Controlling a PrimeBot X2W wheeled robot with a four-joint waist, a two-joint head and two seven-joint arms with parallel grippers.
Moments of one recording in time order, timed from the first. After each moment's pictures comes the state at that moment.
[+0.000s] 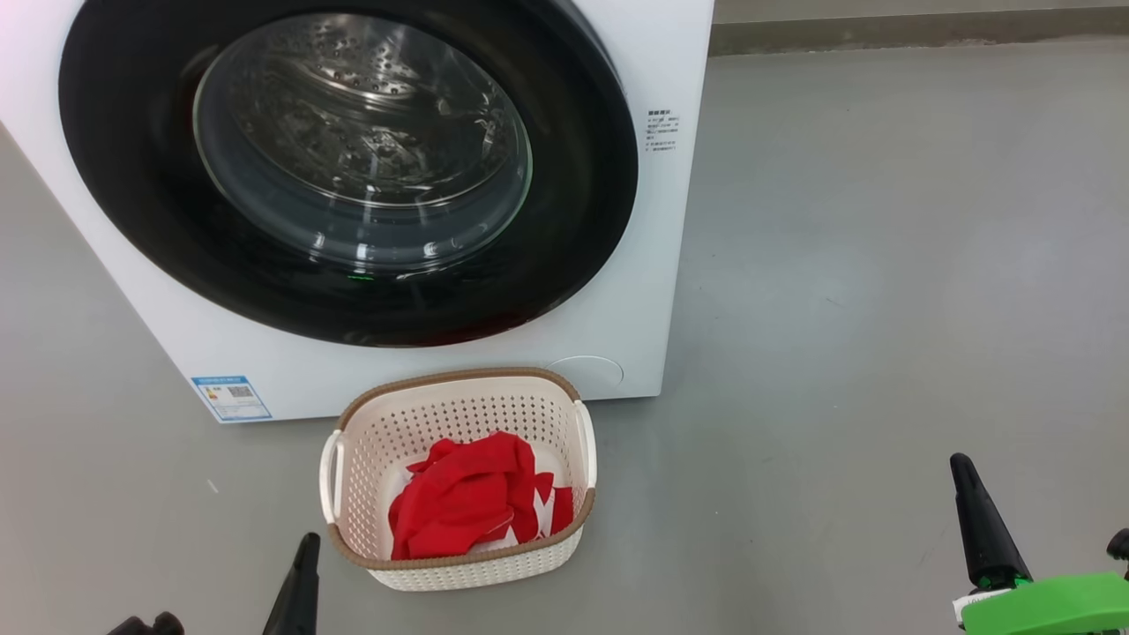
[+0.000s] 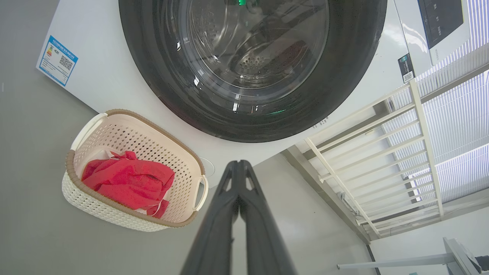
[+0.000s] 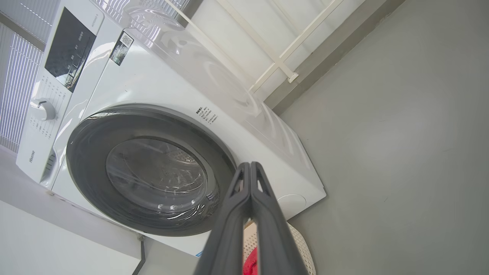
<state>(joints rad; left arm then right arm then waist) 0.05 0.08 -0.06 0.15 -1.03 -0.03 -0.08 0.10 -0.05 -0.10 0.12 1.01 0.13 -0.08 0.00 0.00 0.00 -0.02</state>
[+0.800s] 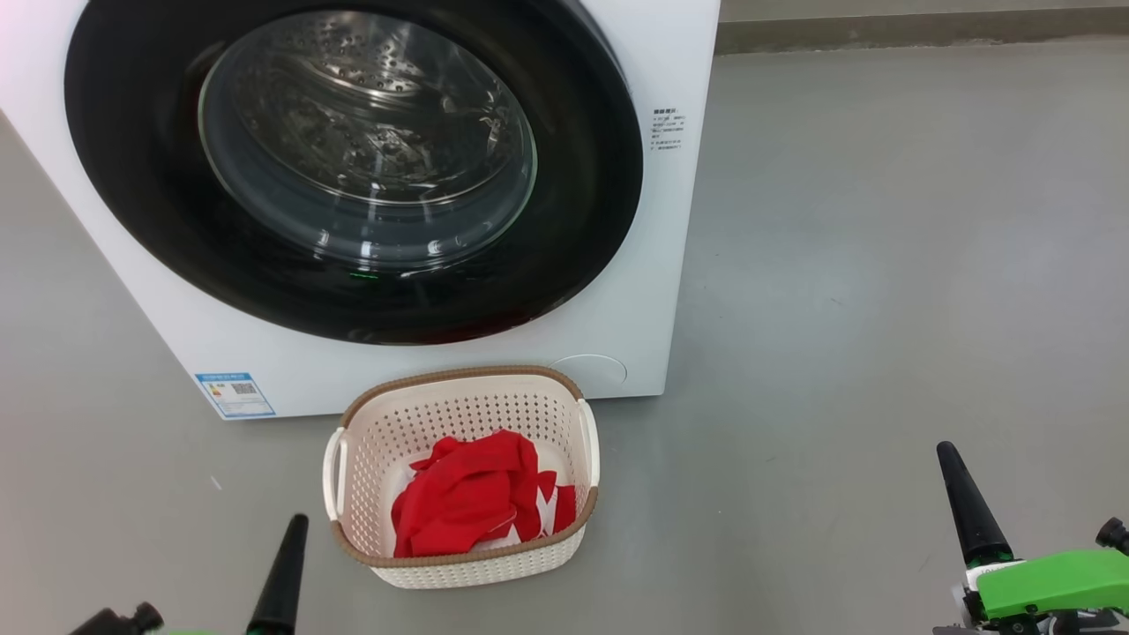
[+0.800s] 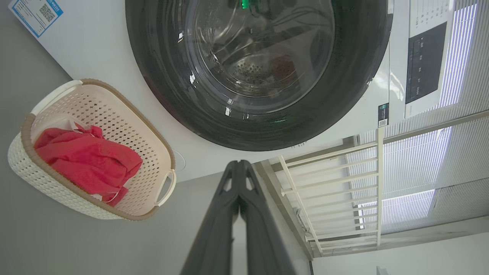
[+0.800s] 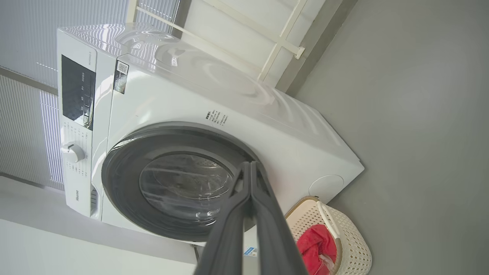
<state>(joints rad) 0.00 0.08 -0.01 0.20 -1.31 -0.07 -0.01 0.04 -0.06 -0.09 0.19 1.30 0.13 -0.01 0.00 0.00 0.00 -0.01</state>
